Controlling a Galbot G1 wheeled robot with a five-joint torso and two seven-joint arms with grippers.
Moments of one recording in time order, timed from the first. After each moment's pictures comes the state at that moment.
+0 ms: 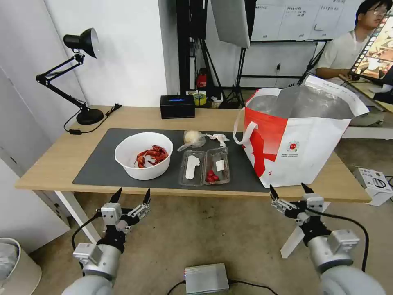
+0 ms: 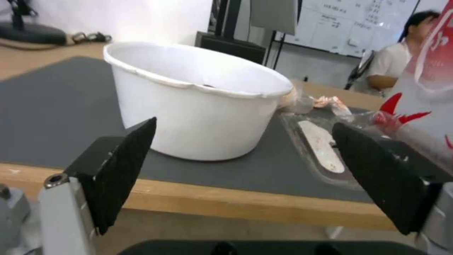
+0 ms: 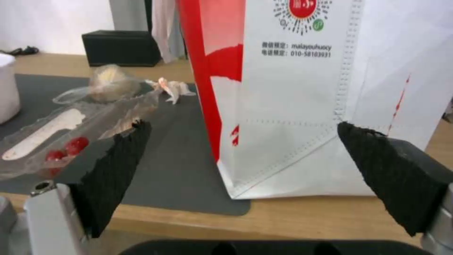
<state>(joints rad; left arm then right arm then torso) 1.64 -1.25 -0.55 -2.19 -0.48 0.02 -0.01 -1.70 1.15 0.64 2.32 0.40 -0.19 0.14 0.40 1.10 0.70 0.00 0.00</state>
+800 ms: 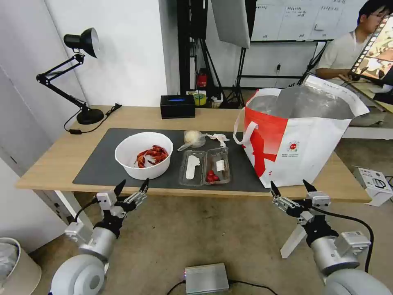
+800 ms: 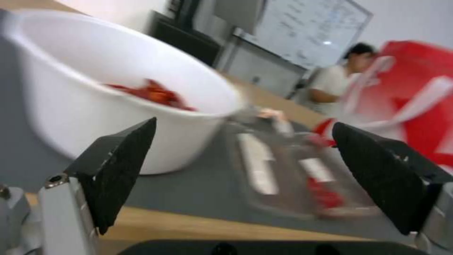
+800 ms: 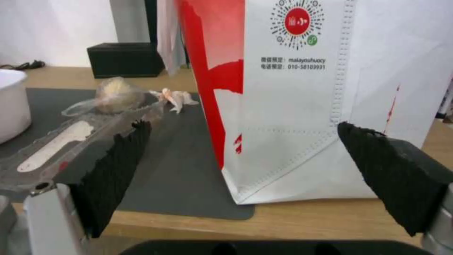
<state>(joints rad) 1.53 -1.05 -0.50 -2.21 -0.91 0.09 -0.04 -1.73 1.18 0.65 2.36 0.40 -0.17 0.13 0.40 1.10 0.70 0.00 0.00</state>
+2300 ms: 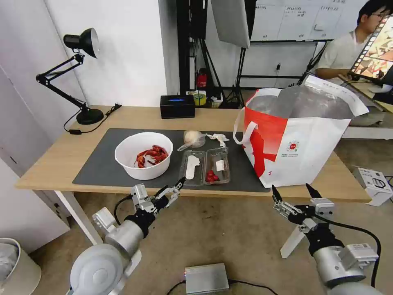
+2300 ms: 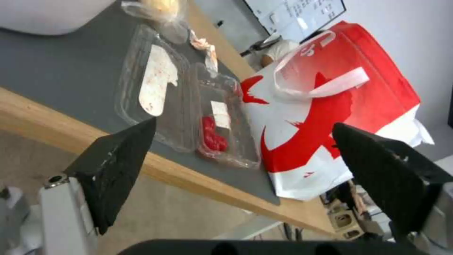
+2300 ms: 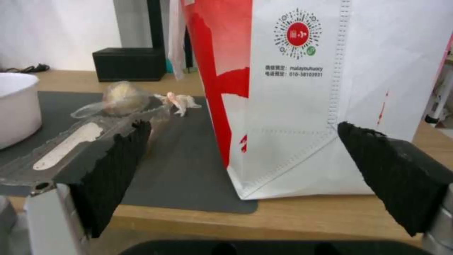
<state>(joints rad) 1.44 -1.07 -0.33 -2.30 -1.32 0.24 -0.27 -1.81 1.23 0.65 2.41 0.34 -0.13 0.11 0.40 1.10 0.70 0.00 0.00</state>
